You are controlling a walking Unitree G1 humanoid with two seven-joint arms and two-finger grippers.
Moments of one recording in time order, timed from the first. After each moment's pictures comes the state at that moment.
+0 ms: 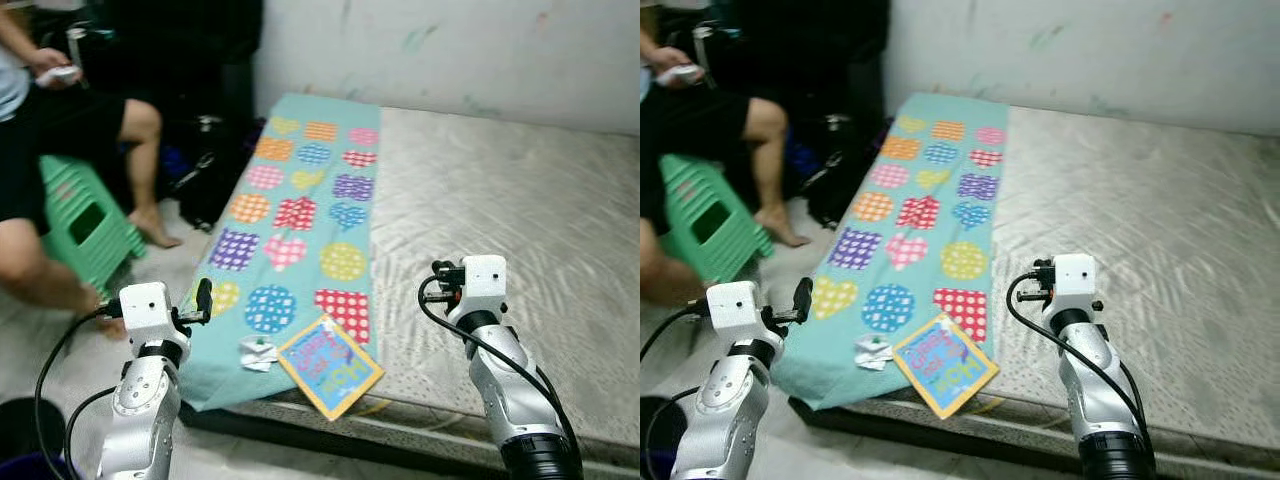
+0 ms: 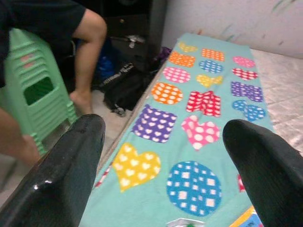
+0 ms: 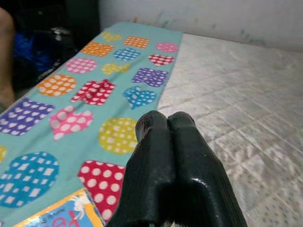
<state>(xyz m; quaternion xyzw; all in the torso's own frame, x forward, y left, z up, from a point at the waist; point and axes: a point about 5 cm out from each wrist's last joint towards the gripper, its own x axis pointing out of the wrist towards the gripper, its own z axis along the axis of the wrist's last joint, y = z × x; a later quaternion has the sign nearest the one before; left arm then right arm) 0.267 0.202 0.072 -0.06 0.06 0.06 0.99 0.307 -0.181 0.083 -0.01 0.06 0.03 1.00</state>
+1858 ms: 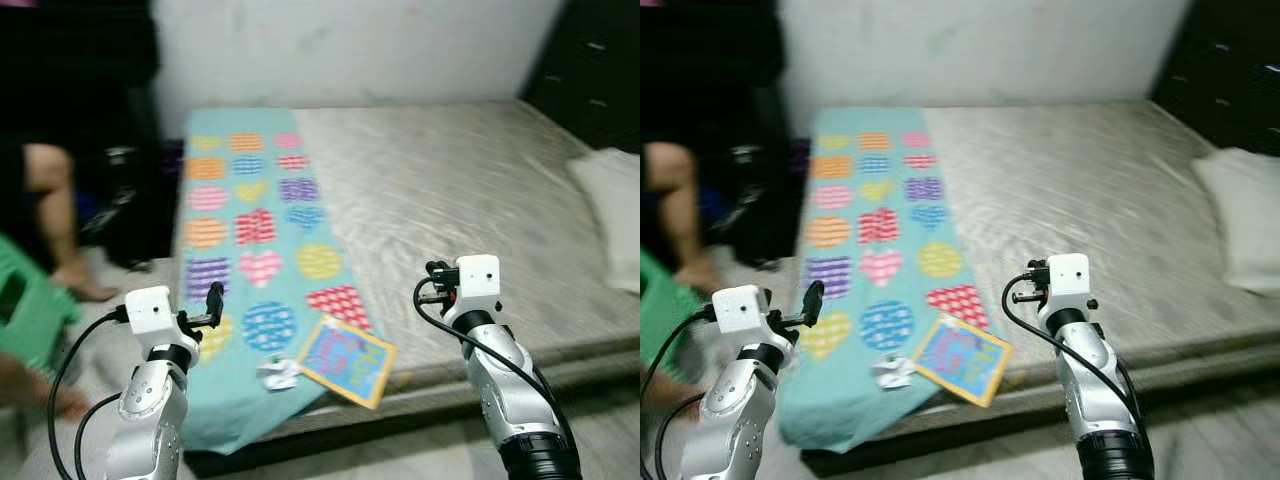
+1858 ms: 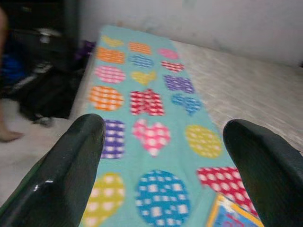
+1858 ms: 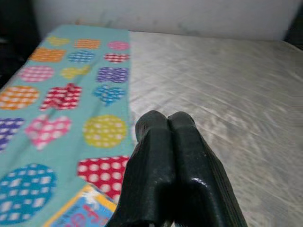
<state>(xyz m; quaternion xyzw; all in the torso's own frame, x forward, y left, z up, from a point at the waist) 0.264 0.191 0.071 -0.10 0.06 0.03 0.99 0.309 -0.176 0.084 -0.02 0.06 0.05 1.00</state>
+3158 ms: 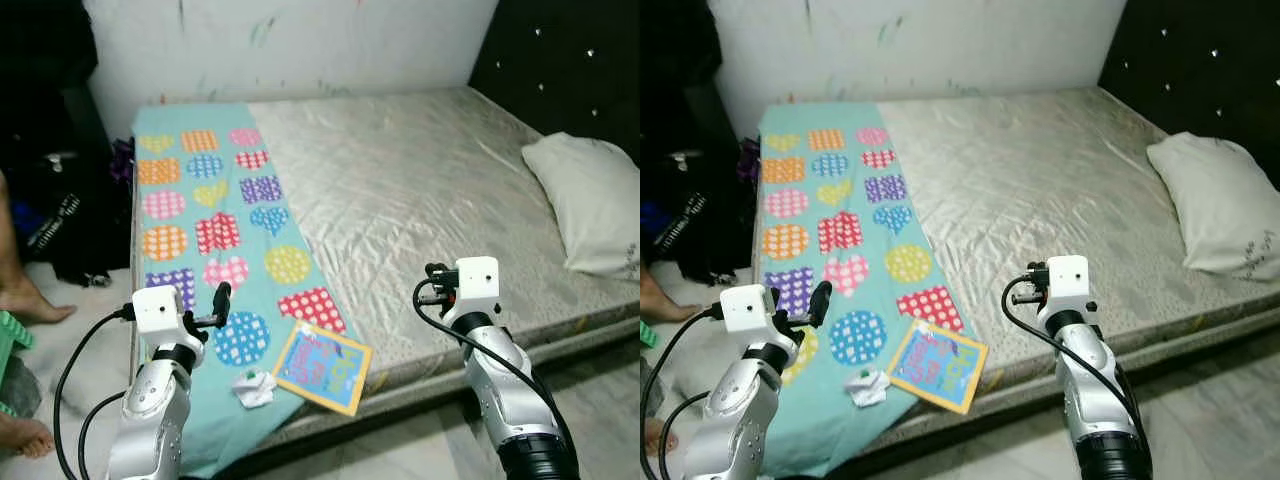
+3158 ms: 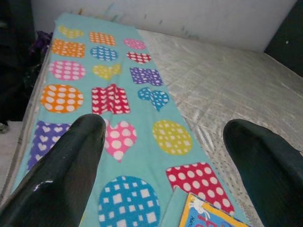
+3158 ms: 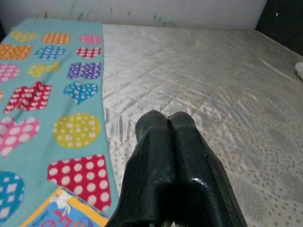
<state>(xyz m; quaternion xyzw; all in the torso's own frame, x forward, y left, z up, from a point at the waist) 0.264 0.186 0.070 -0.10 0.06 0.01 0.99 0.308 -0.176 0.081 -0.01 0.06 0.05 1.00</state>
